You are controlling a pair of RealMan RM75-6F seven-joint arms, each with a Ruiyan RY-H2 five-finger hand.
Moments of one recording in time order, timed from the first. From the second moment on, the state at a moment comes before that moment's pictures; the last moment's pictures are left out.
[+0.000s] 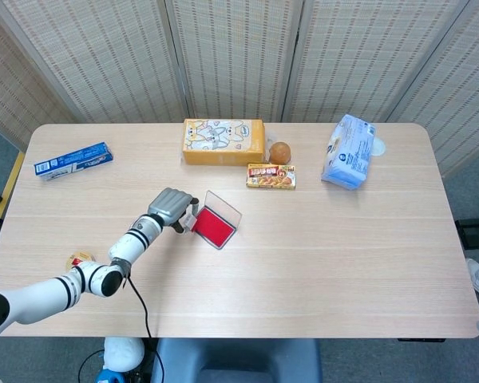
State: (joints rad) left arm -1.09 -1.53 -0.17 -1.19 0.89 0.53 0.25; right arm -0.14 -1.04 0.03 -1.28 -1.78 2.12 0.66
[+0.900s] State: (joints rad) left arm -1.21 -1.64 -0.13 -1.12 0.73 0.52 0.33; right arm -0.17 -1.07 0.05 -1.23 -1.76 2.20 0.71
